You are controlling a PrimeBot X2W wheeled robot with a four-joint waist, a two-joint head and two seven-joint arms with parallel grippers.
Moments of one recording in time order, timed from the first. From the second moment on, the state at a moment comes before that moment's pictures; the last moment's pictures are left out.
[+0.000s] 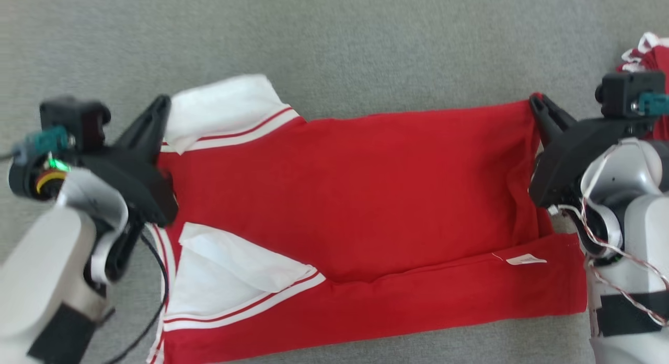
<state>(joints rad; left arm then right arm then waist) -0.76 0.50 -0.51 0.31 -0.75 -0.02 0.12 -0.56 -0.19 -0.09 0.03 0.16 0.13 0.65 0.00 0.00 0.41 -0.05</state>
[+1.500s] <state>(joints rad) -0.05 0.51 -0.58 -0.11 -0.84 0.27 0.08 -0.07 -0.07 -0.30 -0.10 0.09 0.13 0.68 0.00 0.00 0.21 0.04</state>
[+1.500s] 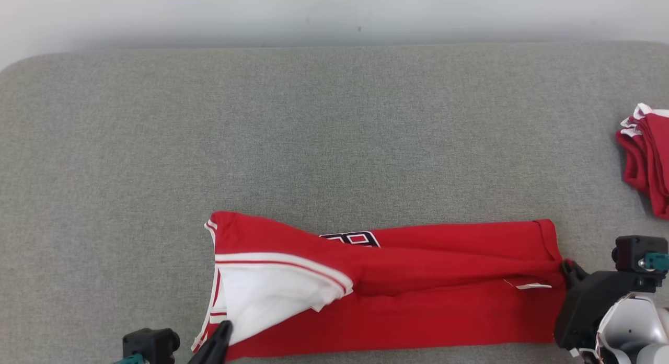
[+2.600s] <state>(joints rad) -0.12 0.36 -0.40 0.04 -0.47 0.25 -0.26 -0.08 -0.05 -0.42 0.04 0.23 0.13 0.60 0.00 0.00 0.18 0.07</state>
